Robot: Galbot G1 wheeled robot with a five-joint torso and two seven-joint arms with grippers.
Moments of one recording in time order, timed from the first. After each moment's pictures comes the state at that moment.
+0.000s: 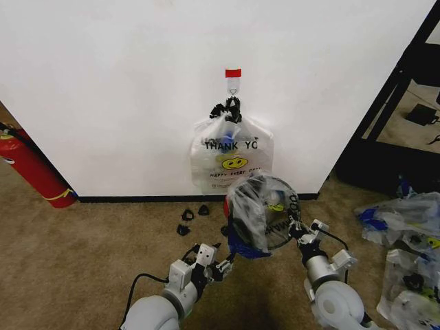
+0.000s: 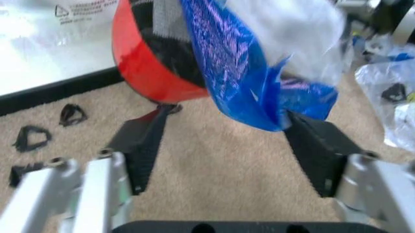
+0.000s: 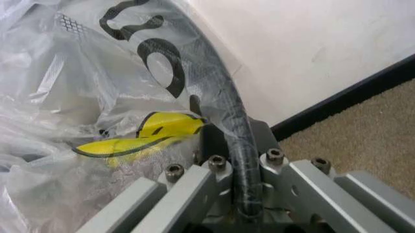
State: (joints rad) left arm 1.44 -1.13 -0.05 -2.23 -0.32 0.50 -0.05; right arm -1.39 1.01 0.26 1.93 1.04 0.20 0.23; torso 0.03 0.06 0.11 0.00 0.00
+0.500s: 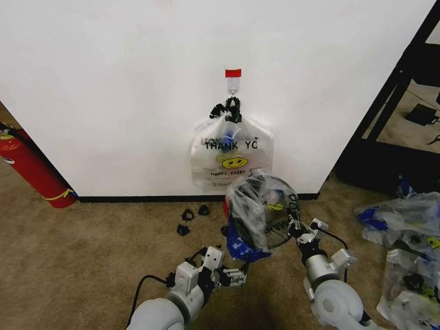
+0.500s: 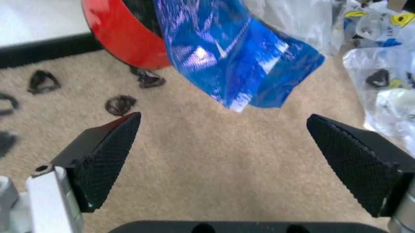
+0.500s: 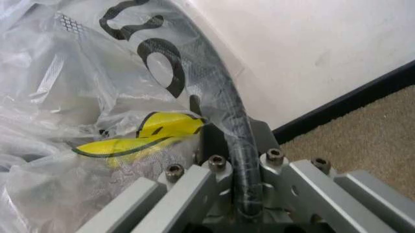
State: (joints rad) left arm 1.43 -1.13 -0.03 -2.21 -0.41 0.57 -0.07; right arm -1.38 1.02 0.26 1.92 1.03 0.20 0.23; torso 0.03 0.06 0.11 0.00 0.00
